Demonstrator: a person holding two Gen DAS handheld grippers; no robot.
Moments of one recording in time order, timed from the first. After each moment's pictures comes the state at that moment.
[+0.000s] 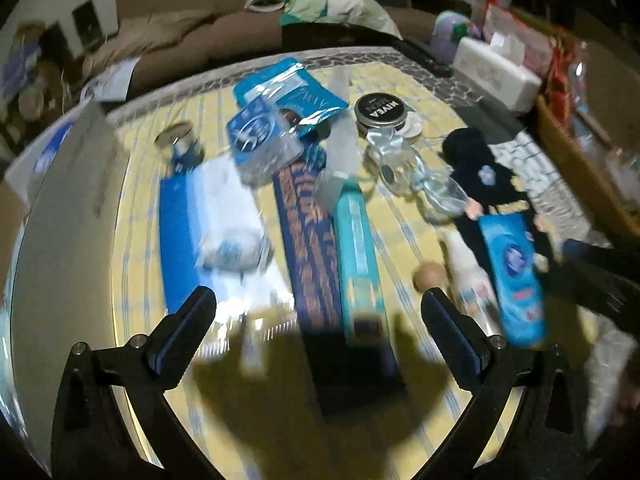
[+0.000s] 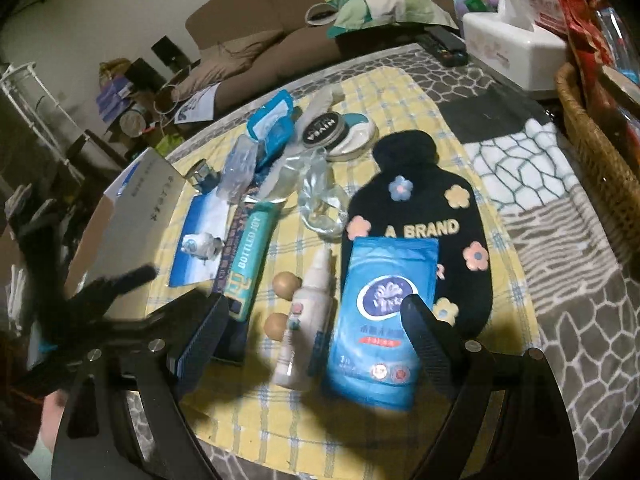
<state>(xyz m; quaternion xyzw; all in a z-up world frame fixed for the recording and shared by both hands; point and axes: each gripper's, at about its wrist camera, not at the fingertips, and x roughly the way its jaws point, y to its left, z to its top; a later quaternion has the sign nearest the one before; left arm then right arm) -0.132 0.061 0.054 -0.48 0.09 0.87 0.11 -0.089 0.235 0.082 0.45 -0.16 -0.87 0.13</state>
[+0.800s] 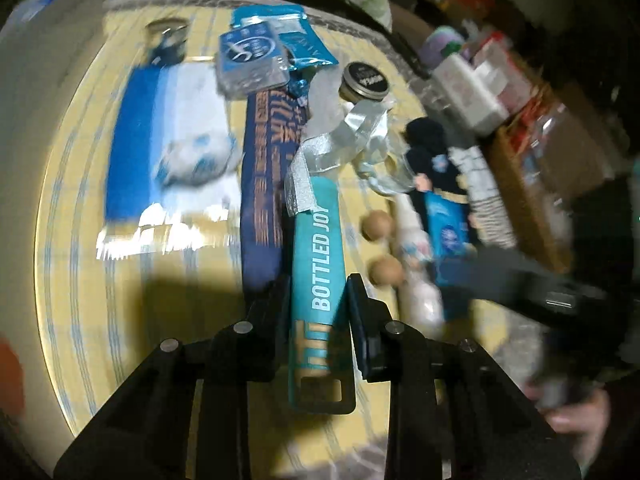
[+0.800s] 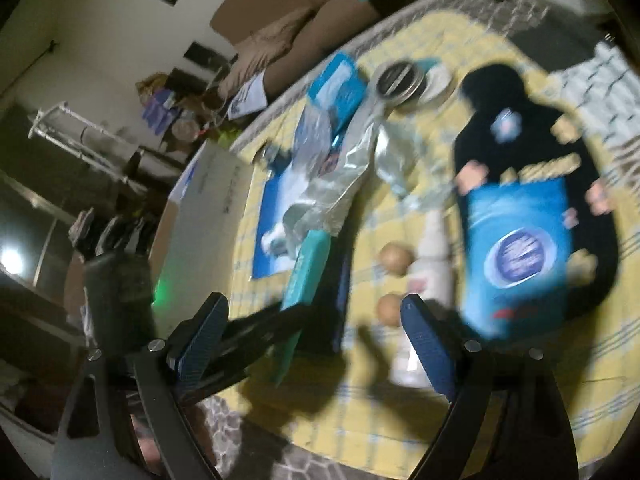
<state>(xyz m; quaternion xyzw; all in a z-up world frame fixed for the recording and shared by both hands) -0.092 -0.002 0.042 -0.55 -0.14 0.80 0.21 -0.101 0.193 0.056 0.48 -0.29 -0.79 0.24</state>
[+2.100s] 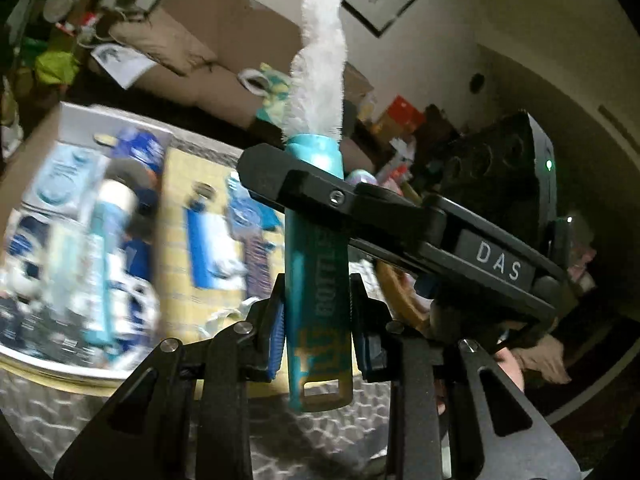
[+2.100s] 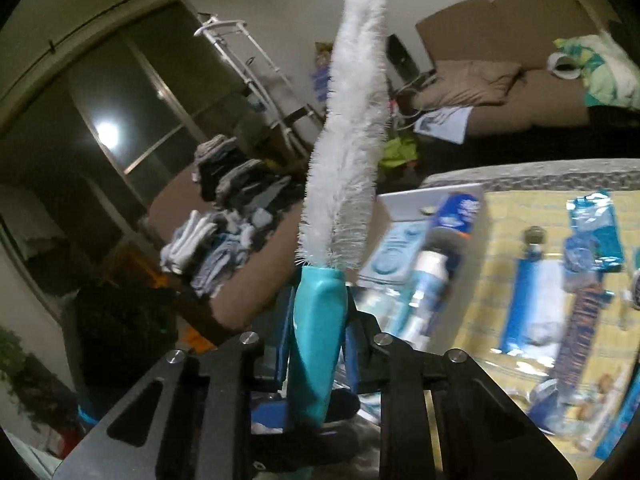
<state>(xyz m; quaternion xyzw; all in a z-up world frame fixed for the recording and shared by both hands) 0.013 -0.164 0.241 -0.36 -0.24 0.87 0.25 -0.053 -0.027 0.255 0.34 -0.15 -0.80 0.47</state>
